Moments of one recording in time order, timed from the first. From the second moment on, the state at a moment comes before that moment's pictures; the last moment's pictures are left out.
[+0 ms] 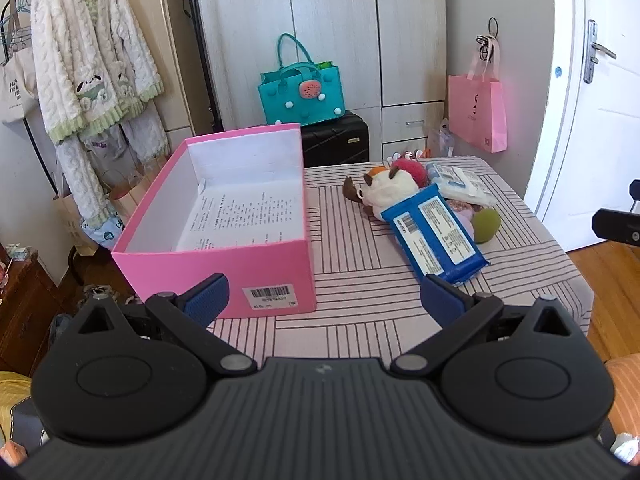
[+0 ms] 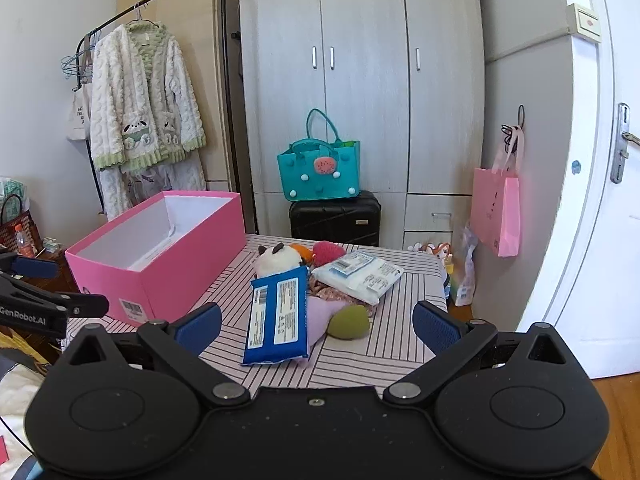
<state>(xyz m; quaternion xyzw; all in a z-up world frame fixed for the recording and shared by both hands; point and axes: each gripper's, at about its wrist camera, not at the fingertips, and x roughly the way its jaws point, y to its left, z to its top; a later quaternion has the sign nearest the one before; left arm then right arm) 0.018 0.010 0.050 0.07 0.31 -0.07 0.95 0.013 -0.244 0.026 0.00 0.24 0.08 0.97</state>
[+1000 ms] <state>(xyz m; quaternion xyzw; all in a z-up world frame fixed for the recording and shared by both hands) 0.028 0.021 0.048 0.06 0.33 -0.06 0.94 0.023 -0.238 0.019 -0.02 0.23 0.10 0.97</state>
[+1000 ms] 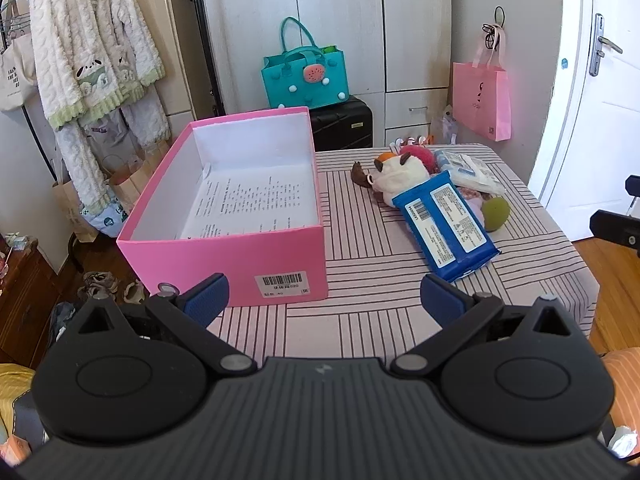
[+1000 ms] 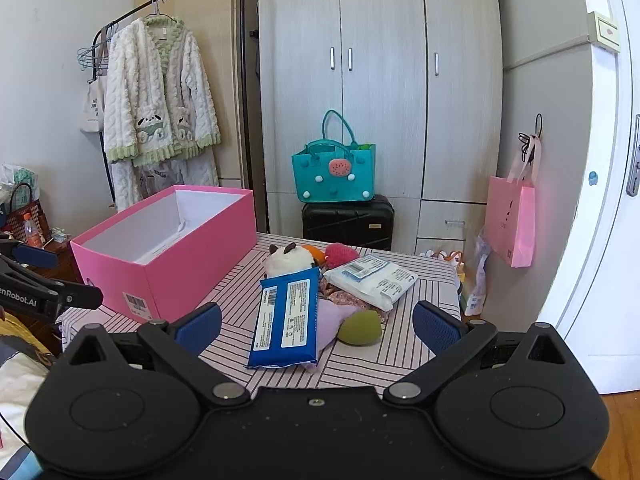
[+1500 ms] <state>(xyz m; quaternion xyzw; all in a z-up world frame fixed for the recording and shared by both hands) 0.026 0.026 0.047 0.05 0.34 -0.08 0.94 0.020 -0.236 0.018 -0.03 0.23 0.11 0.97</state>
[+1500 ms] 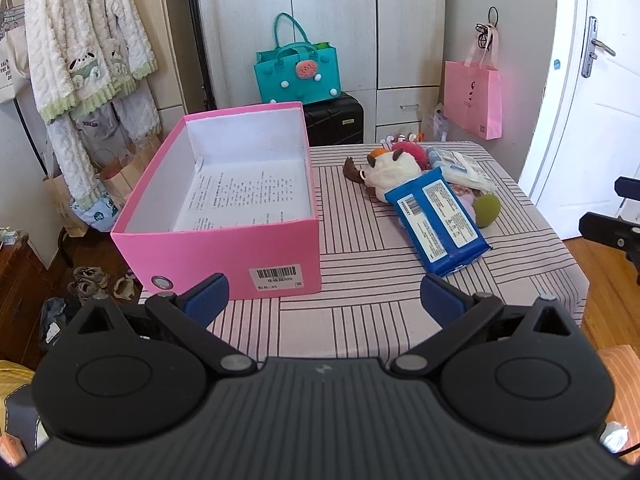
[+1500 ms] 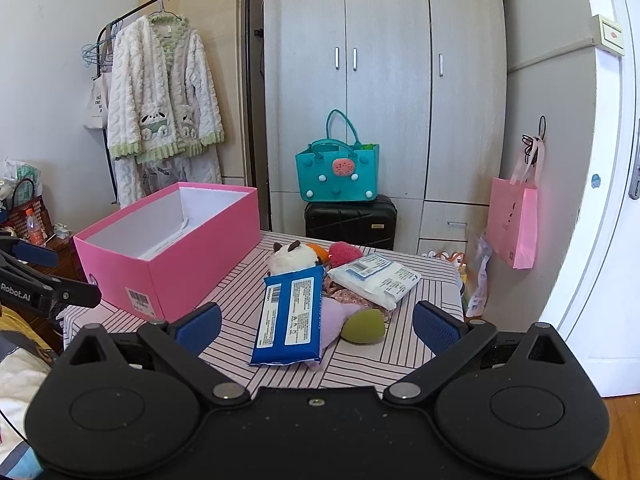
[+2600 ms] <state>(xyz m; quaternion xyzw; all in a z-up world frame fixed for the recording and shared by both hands) 0.105 -0.042 0.046 0.12 0.30 -0.22 0.92 0.097 -0.242 -0.095 0.13 0.33 0.21 0.91</state>
